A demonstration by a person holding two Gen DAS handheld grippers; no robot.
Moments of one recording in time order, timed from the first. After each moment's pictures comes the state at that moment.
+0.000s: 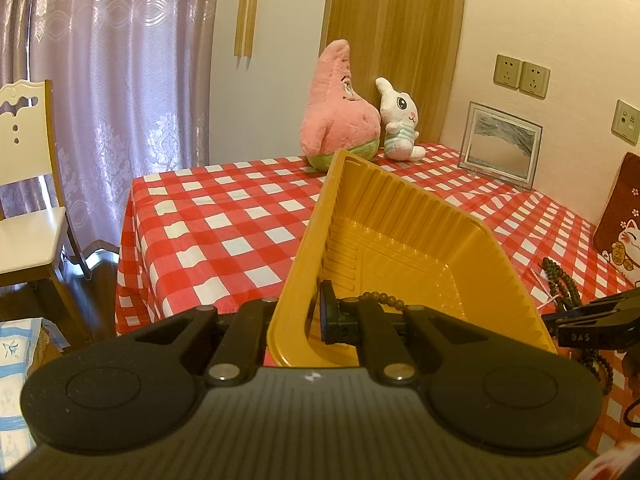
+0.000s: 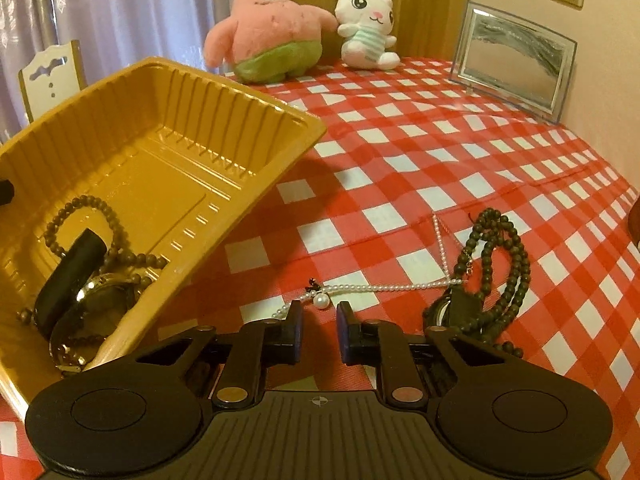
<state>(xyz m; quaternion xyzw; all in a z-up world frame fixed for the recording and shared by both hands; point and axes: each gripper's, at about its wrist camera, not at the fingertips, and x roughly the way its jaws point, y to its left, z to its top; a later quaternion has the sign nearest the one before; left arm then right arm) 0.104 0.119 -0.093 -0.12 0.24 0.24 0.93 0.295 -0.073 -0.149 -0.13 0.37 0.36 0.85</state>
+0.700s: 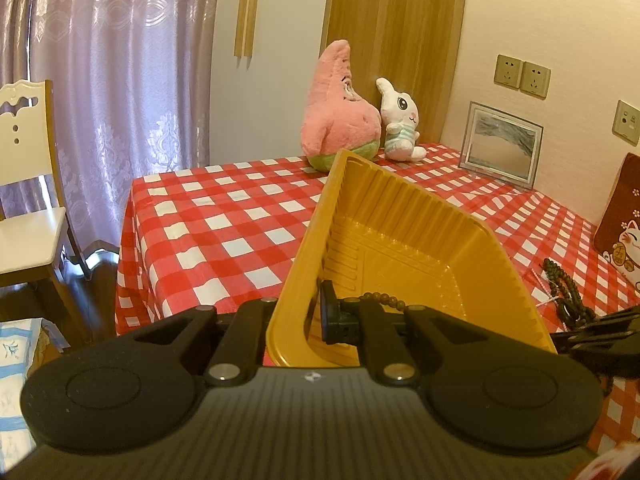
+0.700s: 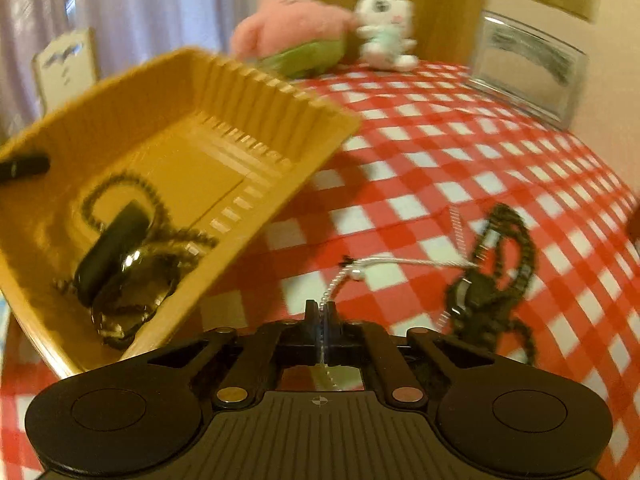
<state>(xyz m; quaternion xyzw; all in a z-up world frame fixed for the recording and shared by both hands) 0.106 0.120 -0.094 -0.12 0.24 0.24 0.93 0.264 -0.080 -0.142 -0.13 0.38 0.36 0.84</state>
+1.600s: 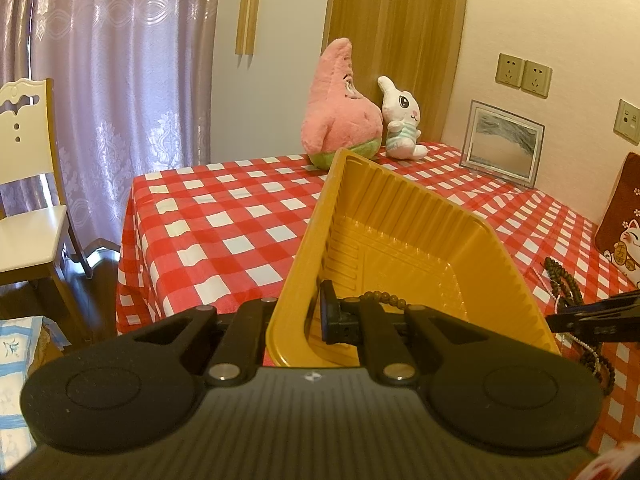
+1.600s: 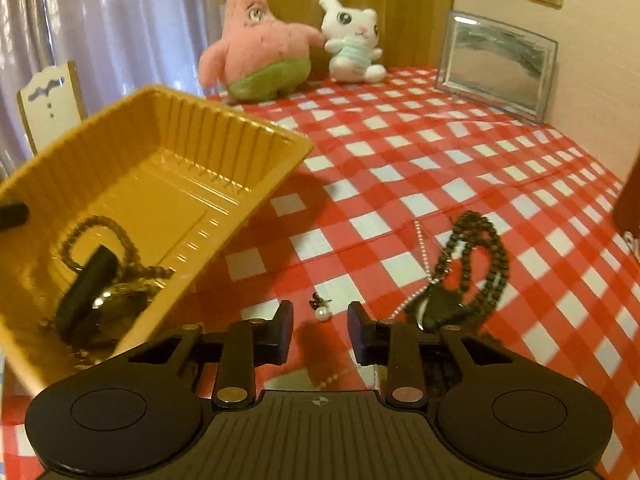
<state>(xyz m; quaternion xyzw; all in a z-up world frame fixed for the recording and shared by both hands) 0.107 0.119 -0.096 -0.12 0.24 0.25 0.93 0.292 -0.085 -0.138 -0.11 0.37 0.36 0.85</state>
